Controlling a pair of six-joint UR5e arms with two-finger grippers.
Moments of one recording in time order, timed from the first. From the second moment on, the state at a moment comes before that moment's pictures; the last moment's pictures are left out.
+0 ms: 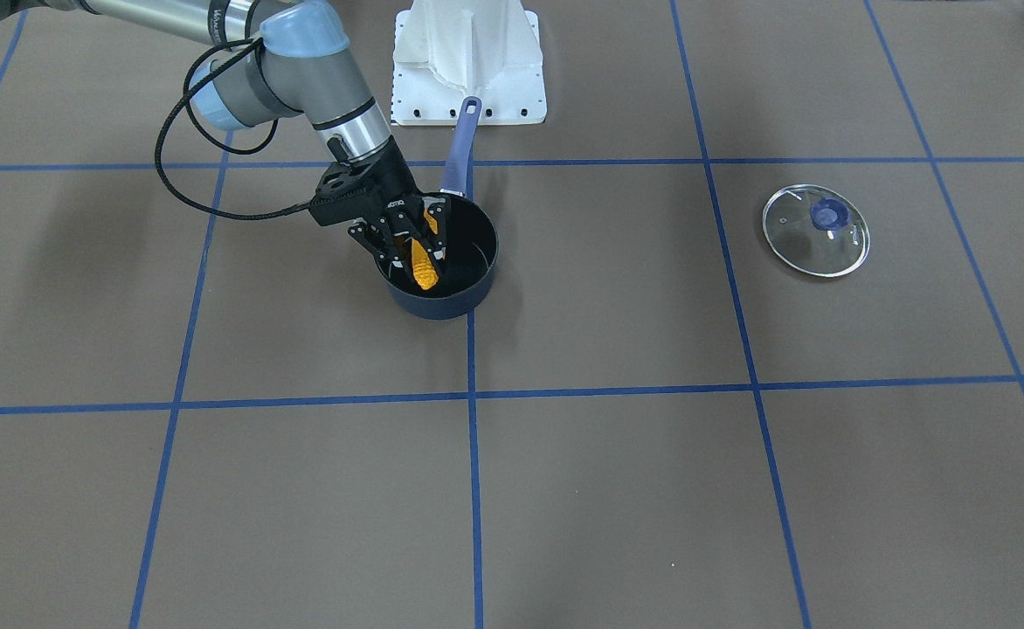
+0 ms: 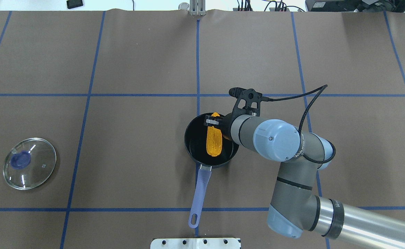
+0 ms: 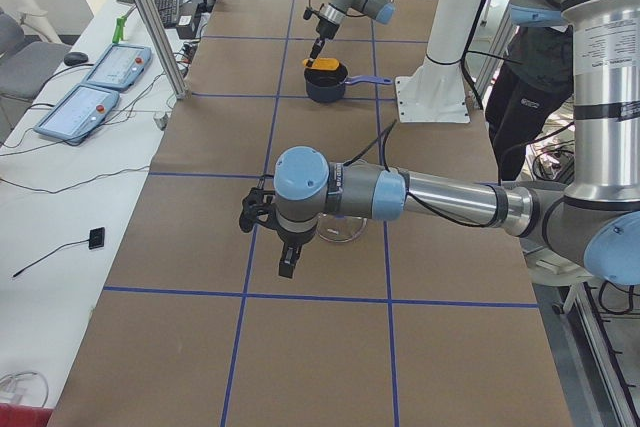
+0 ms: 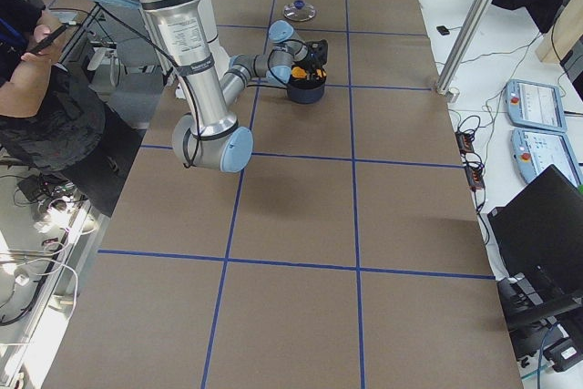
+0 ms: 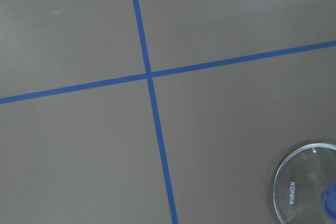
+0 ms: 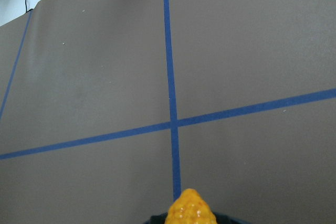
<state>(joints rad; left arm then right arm) -1.63 -1.44 -1.87 -1.52 -2.42 0.14 0.39 -1.08 1.72 -1.01 1.45 1.45</state>
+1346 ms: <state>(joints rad) -1.63 -1.42 -1.87 -1.51 -2.42 0.14 0.81 -1.04 1.83 -1.51 1.88 0.98</state>
